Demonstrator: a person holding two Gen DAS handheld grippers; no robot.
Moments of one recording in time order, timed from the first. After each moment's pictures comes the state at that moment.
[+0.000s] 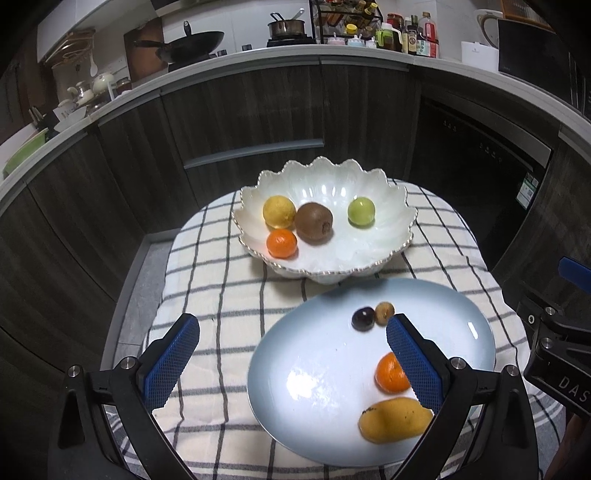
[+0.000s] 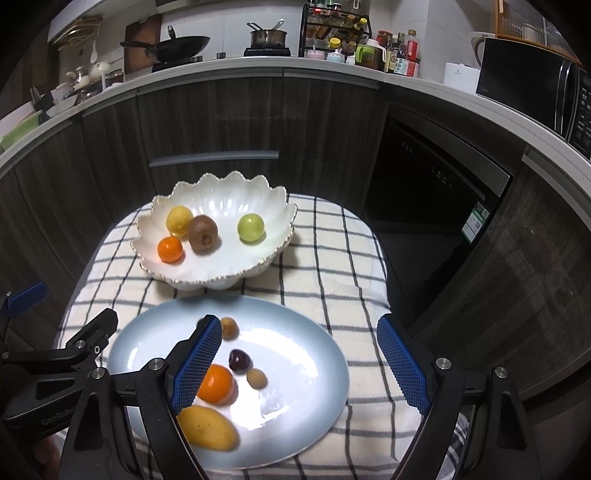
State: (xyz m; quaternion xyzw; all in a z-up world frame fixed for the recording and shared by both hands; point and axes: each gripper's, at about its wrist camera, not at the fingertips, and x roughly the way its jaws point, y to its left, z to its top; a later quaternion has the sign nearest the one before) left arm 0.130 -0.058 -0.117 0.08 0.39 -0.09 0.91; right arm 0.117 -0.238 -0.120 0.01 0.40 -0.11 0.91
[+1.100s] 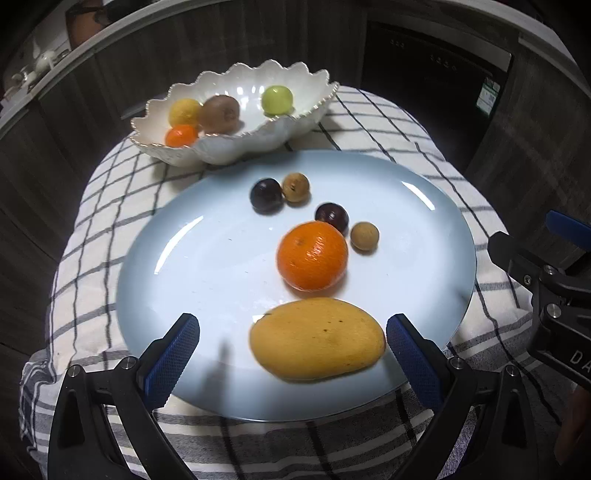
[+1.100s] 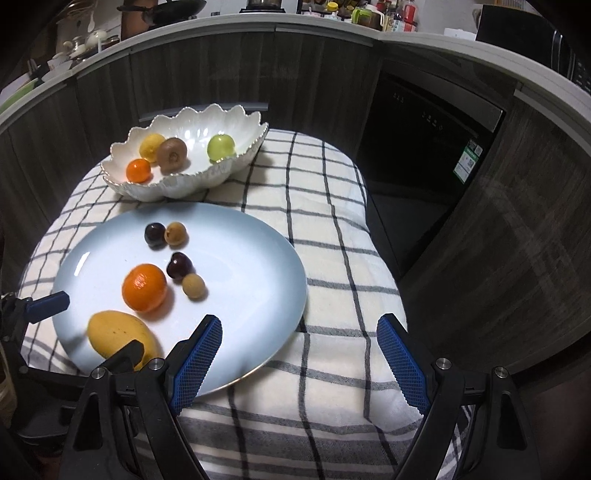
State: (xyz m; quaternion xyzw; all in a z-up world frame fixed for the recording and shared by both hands) left arm 0.084 -0.122 -0.225 0.11 0.49 -0.17 0.85; right arm 0.071 -0.282 -0.203 -0.01 0.45 -0.10 0.89
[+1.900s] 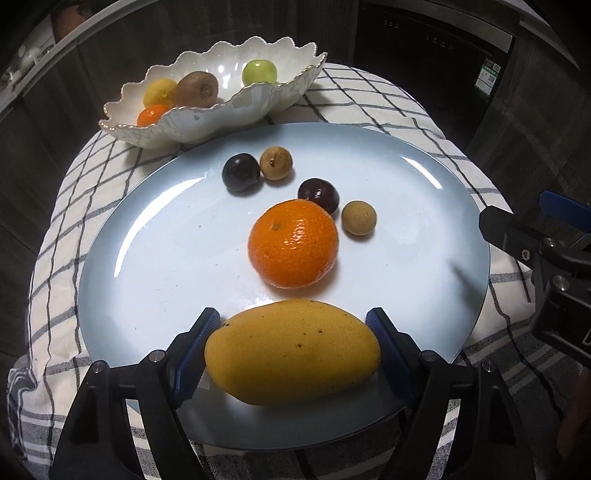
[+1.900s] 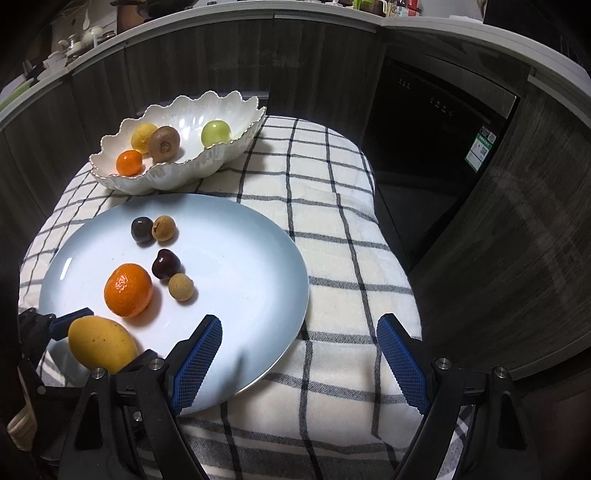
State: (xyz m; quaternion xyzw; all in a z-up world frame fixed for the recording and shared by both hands) left arm 0.096 -0.131 -0.250 0.11 0.51 -0.18 0.83; right arm 0.091 -0.286 -0.217 0.00 0.46 -0.10 0.88
